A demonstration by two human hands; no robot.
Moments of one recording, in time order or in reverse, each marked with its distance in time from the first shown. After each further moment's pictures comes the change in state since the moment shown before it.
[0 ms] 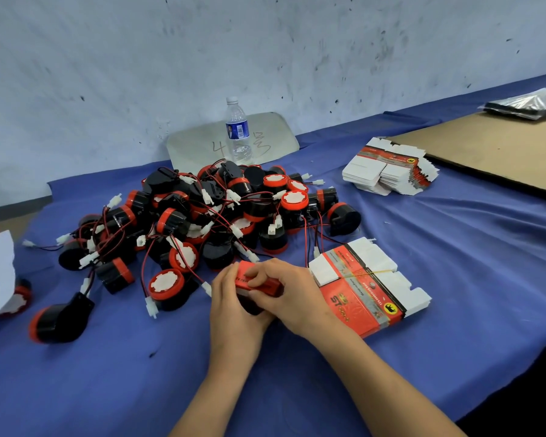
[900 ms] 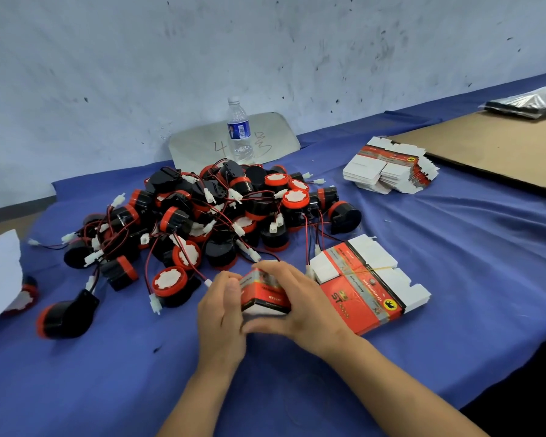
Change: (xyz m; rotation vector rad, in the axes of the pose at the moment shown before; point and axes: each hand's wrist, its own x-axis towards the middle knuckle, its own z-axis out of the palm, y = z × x) left_hand -0.005 0.004 -0.018 -0.277 0.078 0.084; right_hand -0.026 -0.005 -0.010 -0.090 -0.074 -0.166
